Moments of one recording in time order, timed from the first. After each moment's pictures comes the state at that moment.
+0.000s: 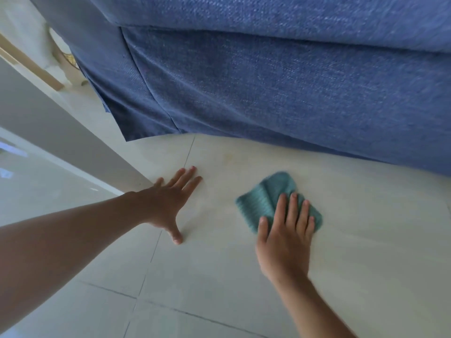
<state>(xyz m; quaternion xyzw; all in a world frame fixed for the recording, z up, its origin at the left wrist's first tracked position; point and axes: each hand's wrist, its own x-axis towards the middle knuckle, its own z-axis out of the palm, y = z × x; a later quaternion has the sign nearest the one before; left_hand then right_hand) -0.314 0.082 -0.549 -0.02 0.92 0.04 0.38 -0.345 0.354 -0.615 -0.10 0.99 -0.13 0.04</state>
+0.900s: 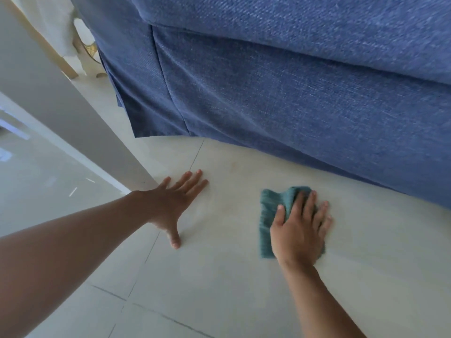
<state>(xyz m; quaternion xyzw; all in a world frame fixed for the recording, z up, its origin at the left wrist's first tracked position) -0.318 0.078 -0.556 -0.03 0.92 0.05 0.40 -0.400 0.350 -0.626 -0.06 0.99 -0.11 -0.01</state>
